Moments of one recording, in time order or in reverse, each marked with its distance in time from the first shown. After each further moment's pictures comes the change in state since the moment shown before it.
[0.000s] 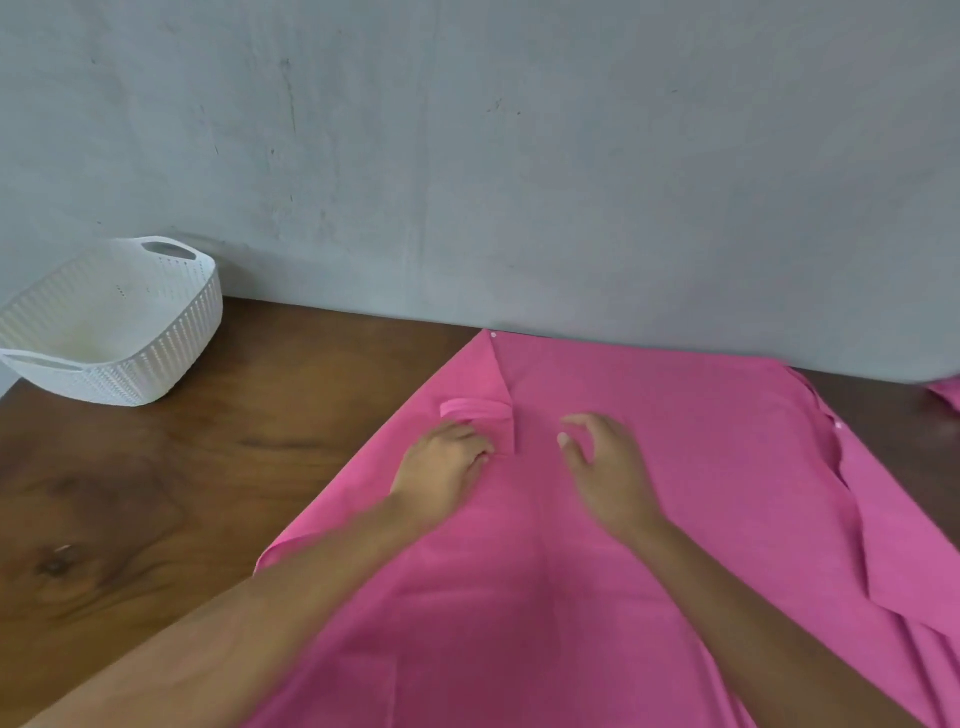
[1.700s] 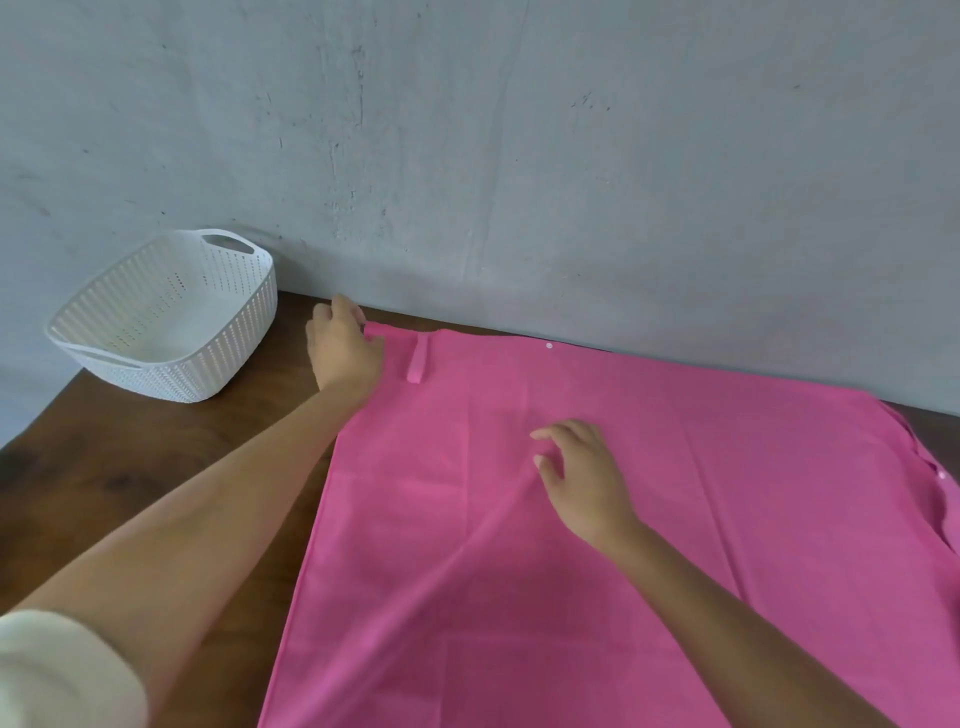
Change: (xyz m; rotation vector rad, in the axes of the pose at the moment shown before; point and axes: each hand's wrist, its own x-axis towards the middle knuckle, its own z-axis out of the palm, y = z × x) left_hand 0.064 -0.152 -0.104 0.027 0.378 -0.822; right_hand 0.036 -0.049 0.064 -0.049 -0.217 -0.123
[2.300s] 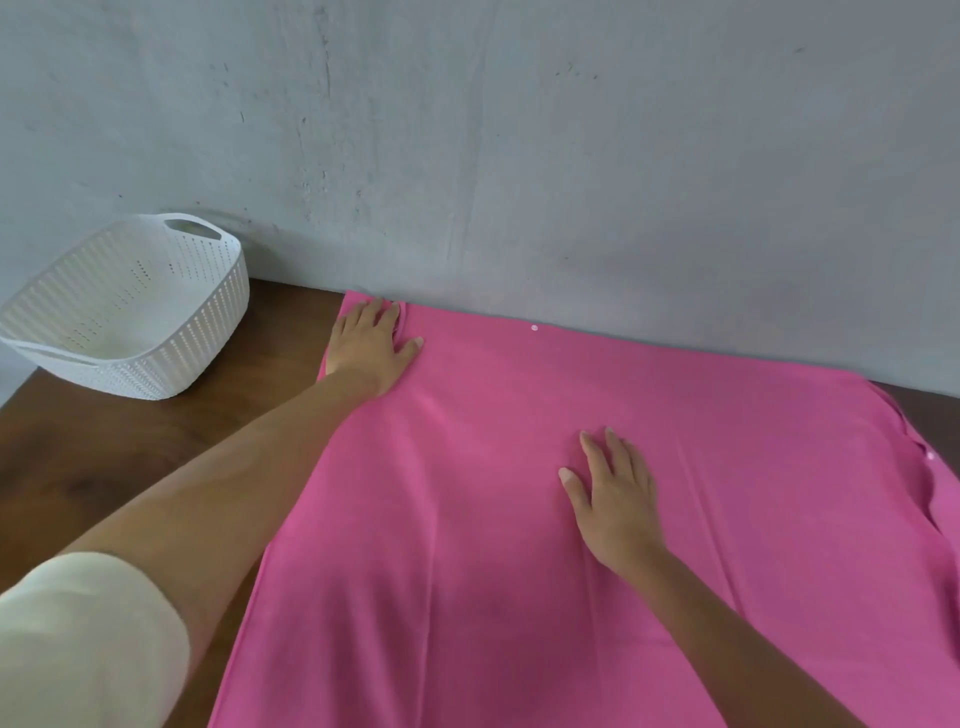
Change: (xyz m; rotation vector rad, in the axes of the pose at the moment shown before) left_hand 0.010 -0.005 0.050 0.465 -0.400 0.333; right_hand -0.038 0.048 0.004 -0.213 -0.121 0.306
